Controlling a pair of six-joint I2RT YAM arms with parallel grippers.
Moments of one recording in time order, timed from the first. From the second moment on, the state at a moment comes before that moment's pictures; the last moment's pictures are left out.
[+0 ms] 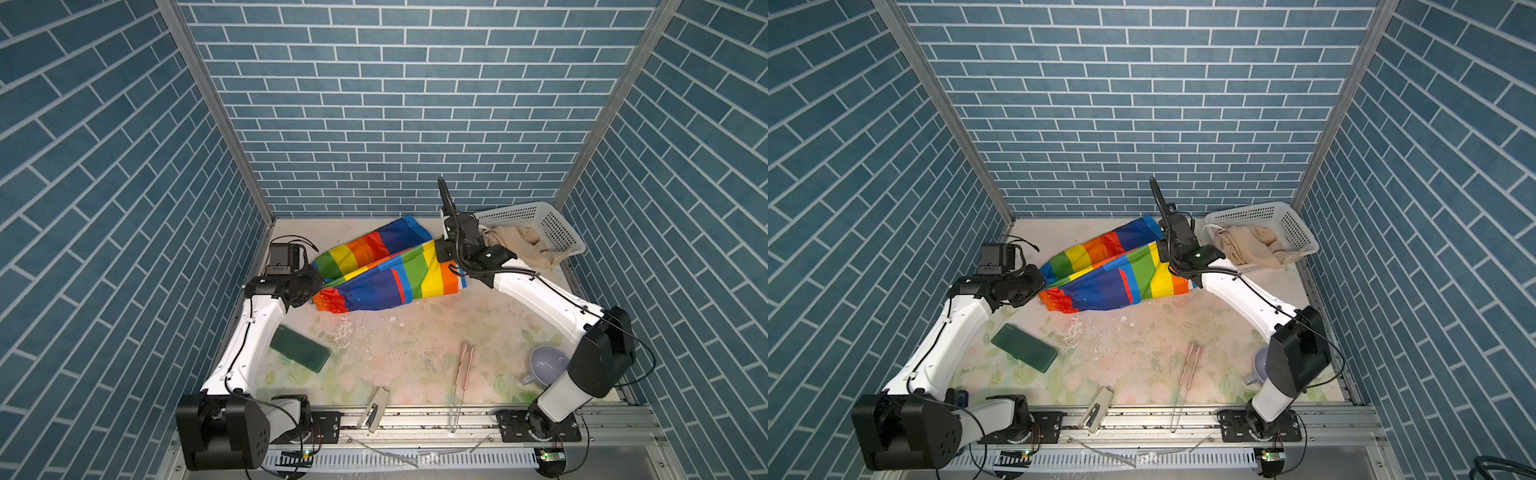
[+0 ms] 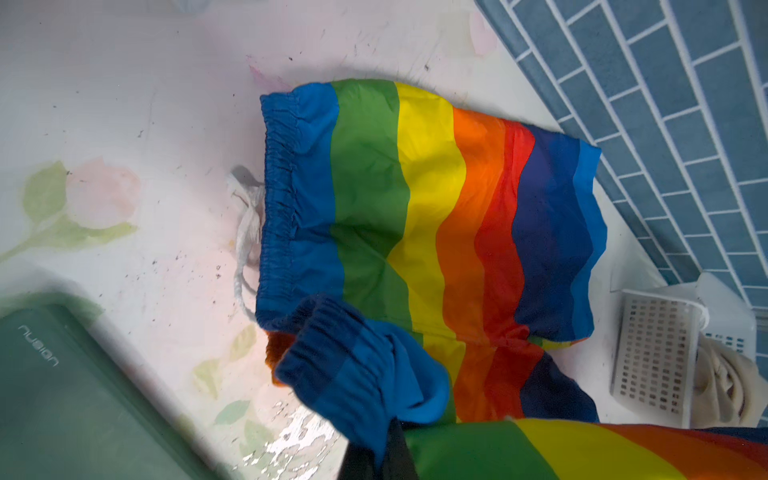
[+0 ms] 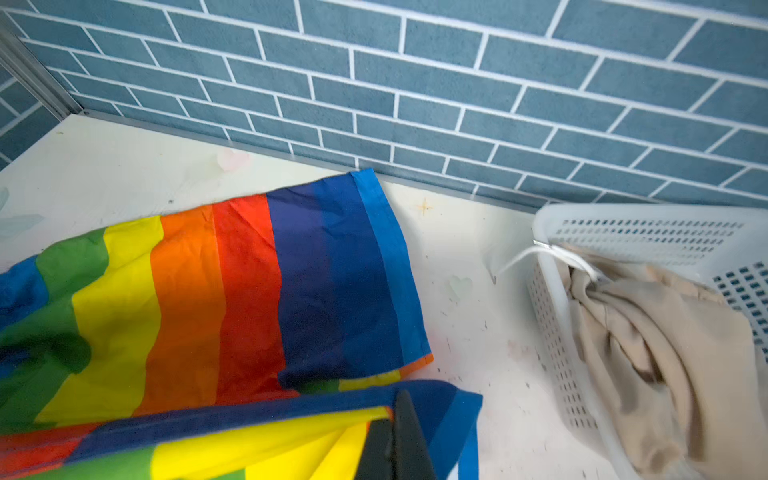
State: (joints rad) left arm 0.02 1.24 1.05 -0.73 0.16 -0.70; right arm 0.67 1.69 1.51 -0.40 0.34 0.15
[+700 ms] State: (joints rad) left arm 0.13 1.64 1.17 -0.53 0.17 -0.73; right arm 0.61 2.55 2.32 -0.21 0.21 -0.01
